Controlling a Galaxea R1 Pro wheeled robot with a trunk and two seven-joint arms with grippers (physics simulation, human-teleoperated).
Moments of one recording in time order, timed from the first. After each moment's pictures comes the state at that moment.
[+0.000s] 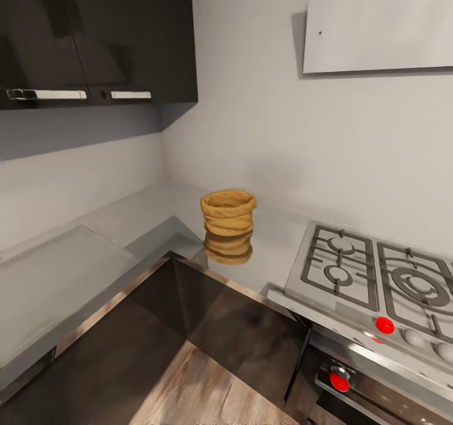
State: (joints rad) left arm 0.00 0.00 0.02 -0.06 0.30 -0.03 0.10; right arm -0.17 -0.10 -0.12 0.03 0.19 -0.09 0.05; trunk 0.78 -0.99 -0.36
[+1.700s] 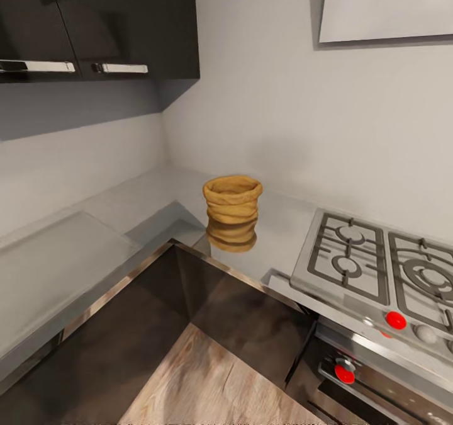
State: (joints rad) left arm 0.00 0.00 0.02 -0.06 0.30 -0.03 0.10; right arm -0.17 -0.10 -0.12 0.03 0.19 -0.09 0.04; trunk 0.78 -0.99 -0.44
